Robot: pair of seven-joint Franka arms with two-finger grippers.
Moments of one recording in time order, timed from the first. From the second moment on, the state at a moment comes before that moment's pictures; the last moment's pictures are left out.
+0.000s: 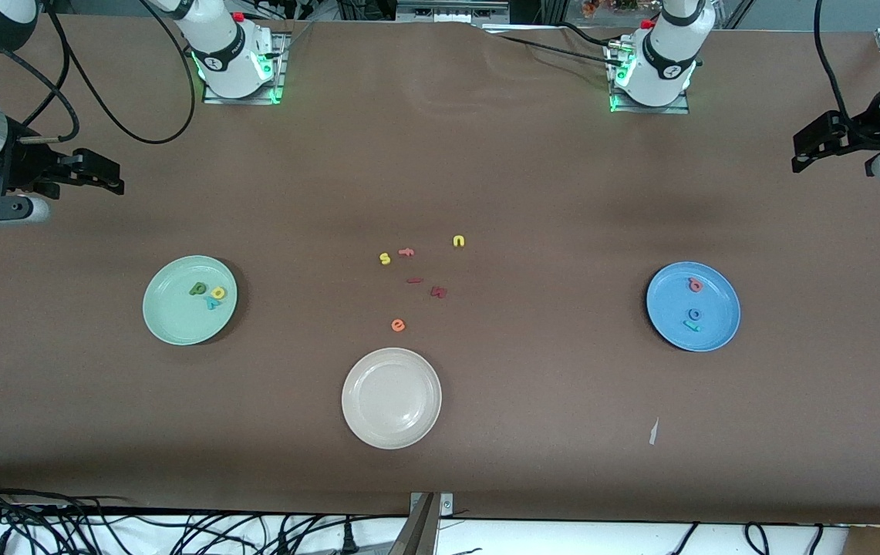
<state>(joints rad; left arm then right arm) -0.09 -0.06 0.08 -1.61 0.04 1.50 0.04 0.19 0.07 -0.14 -1.58 0.02 1.51 -0.03</state>
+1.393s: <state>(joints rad) -0.07 -0.02 0.08 -1.57 0.03 1.50 0.04 0.18 0.07 -0.14 -1.58 0.02 1.51 -0.03</state>
